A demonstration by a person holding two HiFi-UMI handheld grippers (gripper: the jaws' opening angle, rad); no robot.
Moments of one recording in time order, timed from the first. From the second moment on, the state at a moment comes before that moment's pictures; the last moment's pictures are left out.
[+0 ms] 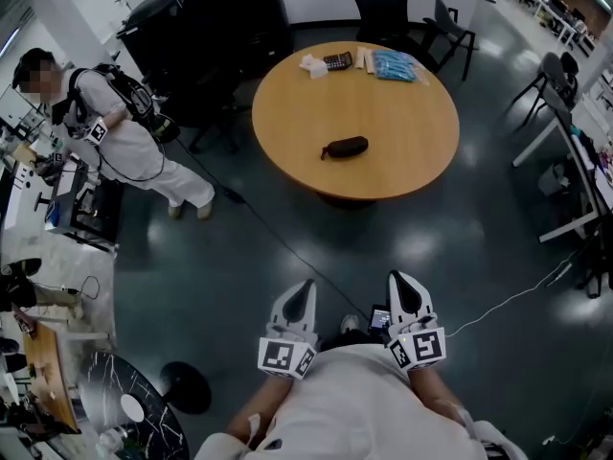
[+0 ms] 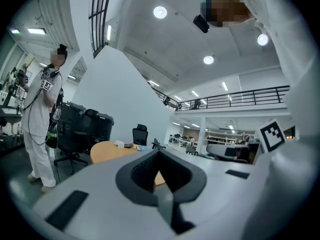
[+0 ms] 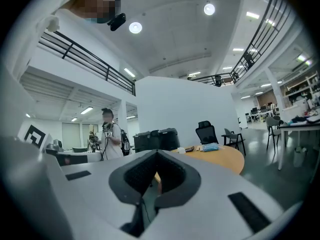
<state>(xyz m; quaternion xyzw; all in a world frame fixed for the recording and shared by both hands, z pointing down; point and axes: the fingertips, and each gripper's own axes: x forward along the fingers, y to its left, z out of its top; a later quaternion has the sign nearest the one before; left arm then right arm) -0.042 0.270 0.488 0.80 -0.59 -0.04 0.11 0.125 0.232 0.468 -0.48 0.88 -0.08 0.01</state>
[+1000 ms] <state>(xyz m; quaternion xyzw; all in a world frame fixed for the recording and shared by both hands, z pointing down) -0.056 -0.078 0.560 0.85 -0.51 0.07 0.12 0.121 -0.077 0.461 -0.52 0.85 -0.08 0.03</state>
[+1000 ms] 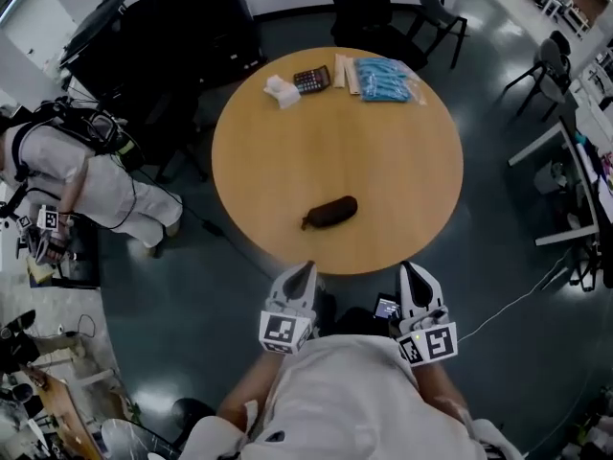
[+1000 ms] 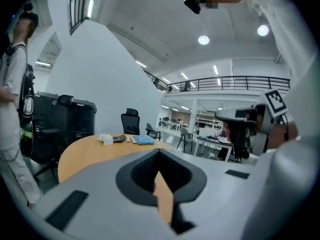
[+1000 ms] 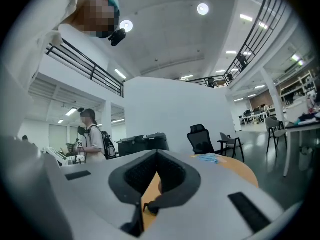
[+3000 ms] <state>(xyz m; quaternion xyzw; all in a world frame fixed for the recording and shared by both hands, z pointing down) -0.006 -0.242 0.597 0.89 -0.38 0.21 0.11 0.116 -0.231 0.475 -0.49 0.87 -0.10 0.01</state>
